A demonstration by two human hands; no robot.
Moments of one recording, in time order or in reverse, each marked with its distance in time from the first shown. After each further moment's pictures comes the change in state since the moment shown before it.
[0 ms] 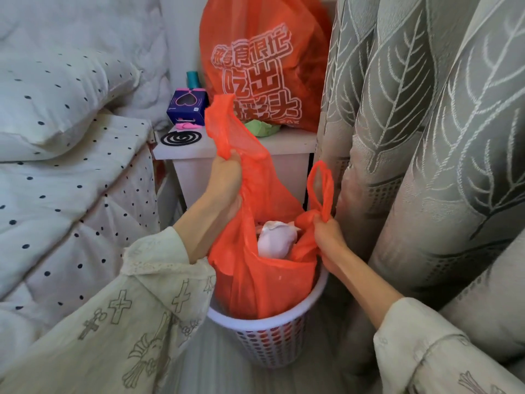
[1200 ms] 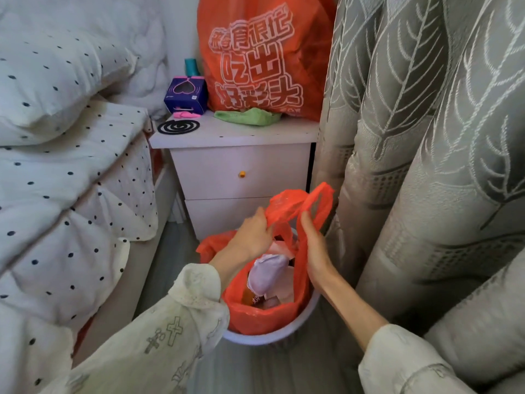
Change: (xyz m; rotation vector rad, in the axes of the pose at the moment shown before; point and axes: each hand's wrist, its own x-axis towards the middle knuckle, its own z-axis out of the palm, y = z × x) left_hand -0.034 -0.103 -0.029 1.247 -0.433 0.065; right_hand -0.013 0.052 0.017 0.310 -0.226 0.083
